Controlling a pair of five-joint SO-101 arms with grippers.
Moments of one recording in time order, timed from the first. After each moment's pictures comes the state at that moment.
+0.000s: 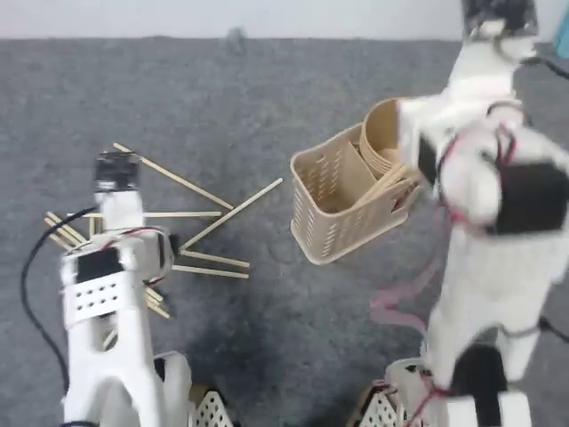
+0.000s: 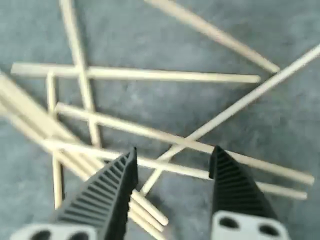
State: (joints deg) left arm -22.2 -42.0 61.9 57.9 -4.9; right arm -11.6 -14.1 -42.1 100.7 1.8
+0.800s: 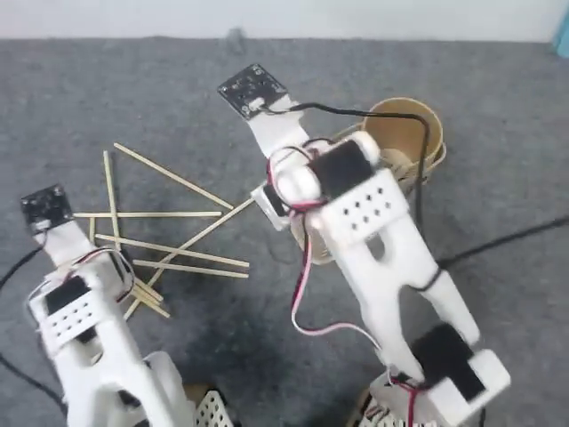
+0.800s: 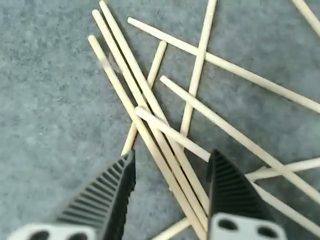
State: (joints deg) left arm -41.5 -42.3 70.5 46.6 -3.0; right arm -38.7 -4.0 -15.5 92.7 4.8
